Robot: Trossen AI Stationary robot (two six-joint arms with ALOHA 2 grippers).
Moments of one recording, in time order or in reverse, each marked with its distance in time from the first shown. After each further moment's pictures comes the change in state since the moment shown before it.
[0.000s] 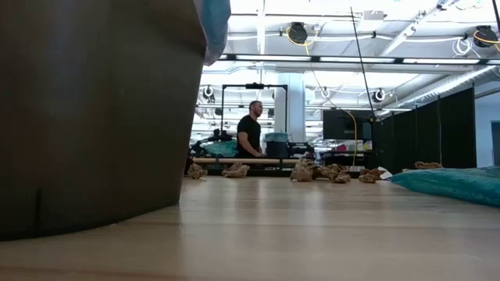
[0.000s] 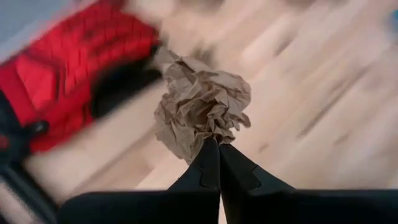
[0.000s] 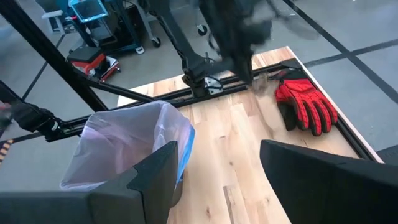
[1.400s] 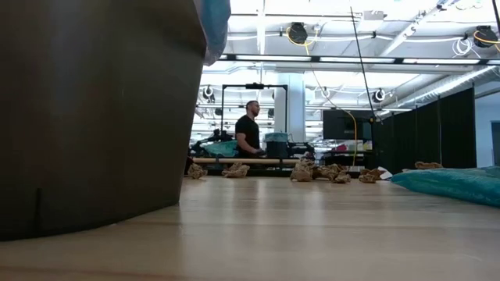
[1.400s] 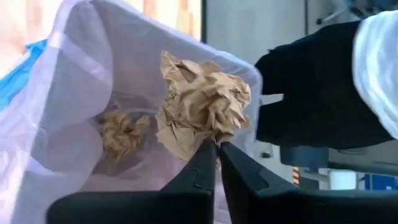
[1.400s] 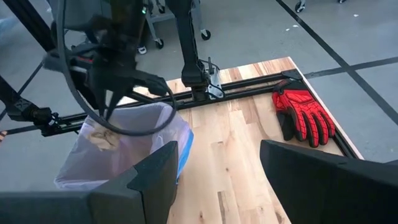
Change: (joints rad) left arm -0.816 0.358 0.497 -0.056 0.376 -0.223; right arm 0.000 0.000 0.000 0.018 -0.006 -0.060
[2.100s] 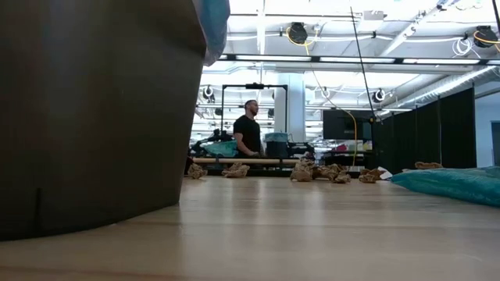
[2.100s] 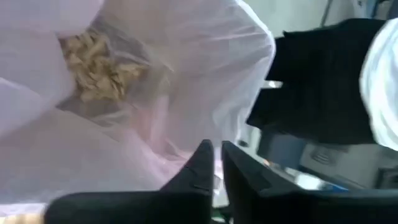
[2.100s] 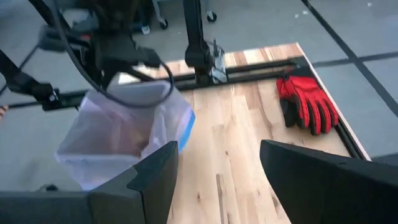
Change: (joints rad) left arm -0.086 0.026 0.001 -0.057 -0.012 -0.307; right arm 0.000 0.000 0.000 -0.079 -0.030 -0.055
